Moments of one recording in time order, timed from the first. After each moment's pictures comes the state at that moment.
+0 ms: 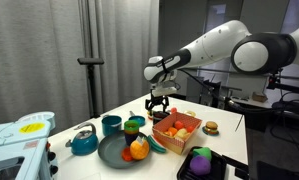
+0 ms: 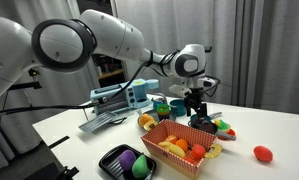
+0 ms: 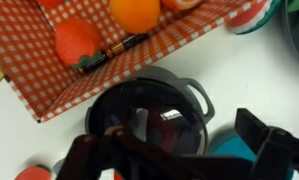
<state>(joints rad) -0.22 0.95 -0.12 -1.09 0.05 1.96 0.25</state>
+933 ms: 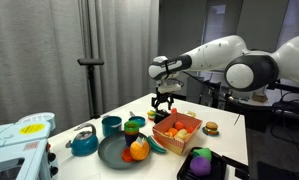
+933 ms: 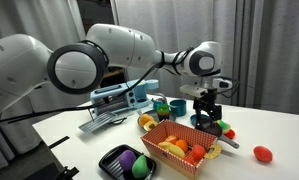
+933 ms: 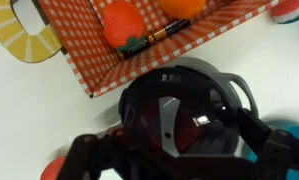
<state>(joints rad) -0.31 1.11 -0.13 -0.79 0.05 1.75 0.17</state>
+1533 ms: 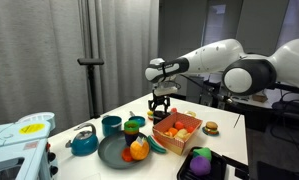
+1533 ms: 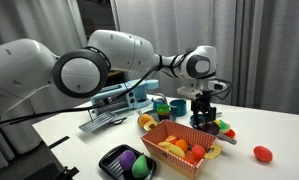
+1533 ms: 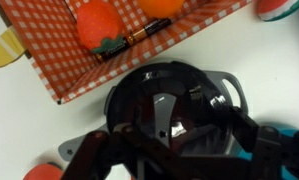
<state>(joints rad) -0.28 1.15 -0.12 -0.75 0.05 1.76 0.22</state>
